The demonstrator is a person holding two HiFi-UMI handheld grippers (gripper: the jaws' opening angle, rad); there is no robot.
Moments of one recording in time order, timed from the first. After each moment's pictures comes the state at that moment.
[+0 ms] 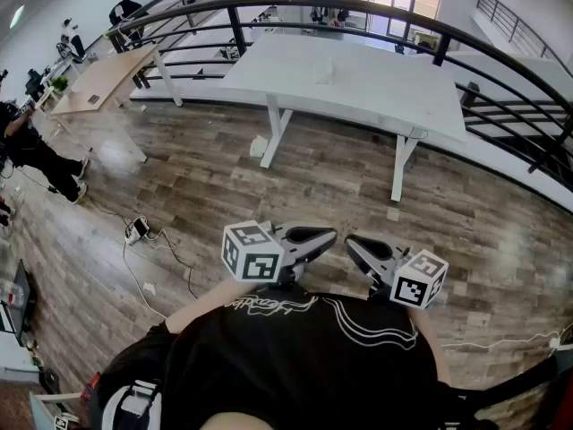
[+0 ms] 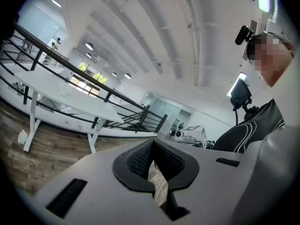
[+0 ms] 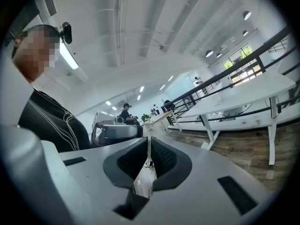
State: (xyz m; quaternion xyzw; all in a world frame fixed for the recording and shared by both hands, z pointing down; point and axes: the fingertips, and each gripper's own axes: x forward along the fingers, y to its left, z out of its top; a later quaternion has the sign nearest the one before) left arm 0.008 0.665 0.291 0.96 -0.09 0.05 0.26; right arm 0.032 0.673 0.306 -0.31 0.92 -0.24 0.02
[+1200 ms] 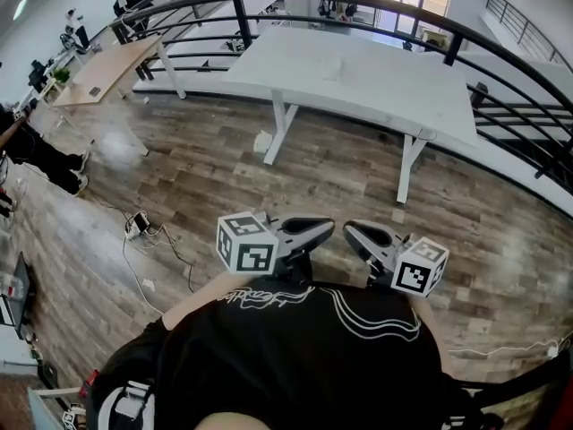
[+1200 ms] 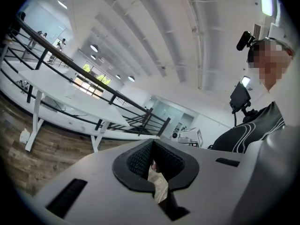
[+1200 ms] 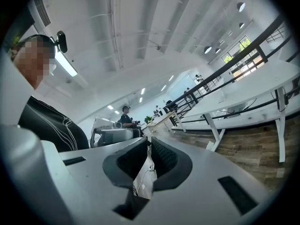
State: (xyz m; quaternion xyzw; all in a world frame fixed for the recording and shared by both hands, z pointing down) left arm -0.005 0.613 0.299 0.95 -0.11 0.03 0.27; right arm 0.024 0.611 0.315 -0.28 0.92 -0.26 0.04
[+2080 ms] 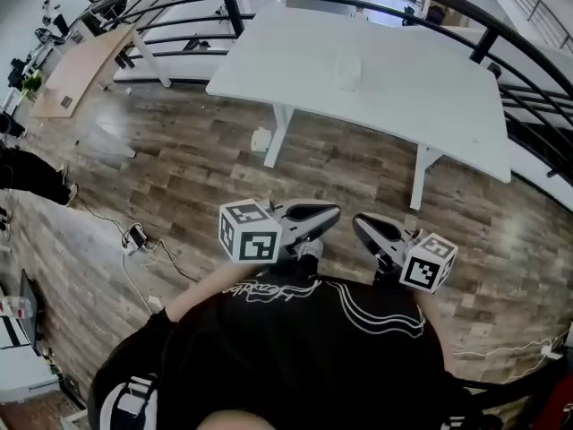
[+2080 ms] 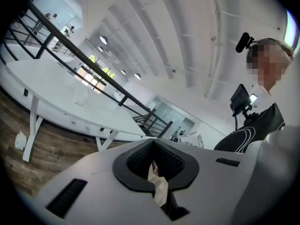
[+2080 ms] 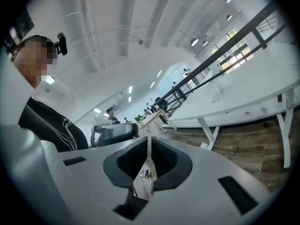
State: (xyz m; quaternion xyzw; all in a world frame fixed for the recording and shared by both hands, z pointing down) left arm -0.038 0.311 0.328 0.94 -0.09 0.03 0.33; right arm 0.000 0.322 0.353 -0.32 0.89 -0.32 0.03
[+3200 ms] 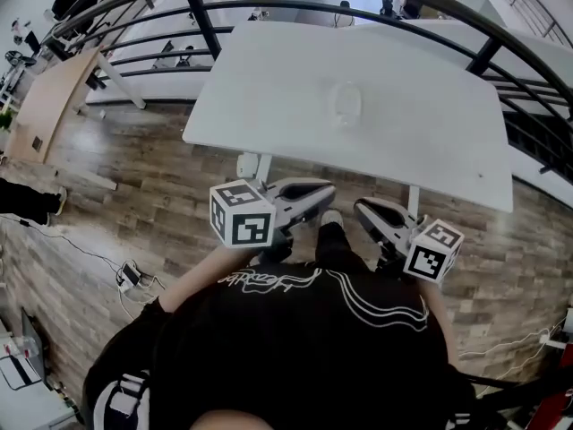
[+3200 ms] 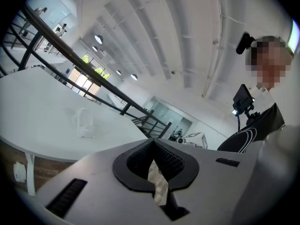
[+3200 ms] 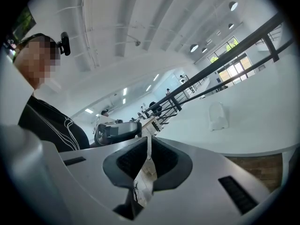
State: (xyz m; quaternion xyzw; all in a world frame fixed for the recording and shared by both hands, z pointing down) left arm -0.041 0.068 0.312 0.95 -0.06 0.03 0.31; right arm 0.001 0.095 0.333 -0.36 0.88 -0.30 0.02
